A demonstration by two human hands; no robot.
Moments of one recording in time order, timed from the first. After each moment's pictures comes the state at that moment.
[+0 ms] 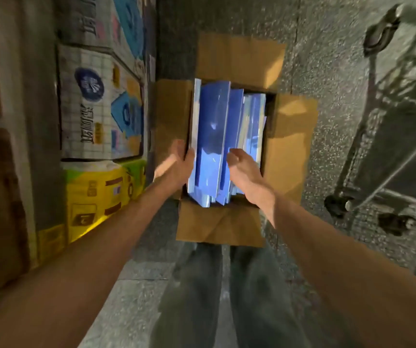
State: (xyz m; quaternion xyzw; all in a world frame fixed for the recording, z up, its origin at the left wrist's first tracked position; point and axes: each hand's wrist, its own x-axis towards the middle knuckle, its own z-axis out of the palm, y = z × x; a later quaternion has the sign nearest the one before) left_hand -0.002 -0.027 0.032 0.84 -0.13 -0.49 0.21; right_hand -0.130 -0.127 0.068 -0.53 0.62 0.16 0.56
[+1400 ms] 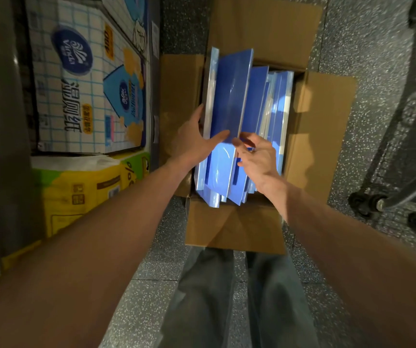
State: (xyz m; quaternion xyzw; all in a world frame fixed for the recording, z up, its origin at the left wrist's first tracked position) left_hand 0.015 -0.055 -0.063 0.83 -0.21 -0.47 0.23; right_hand -0.121 -0.116 -0.037 -0.54 0.62 0.00 0.56
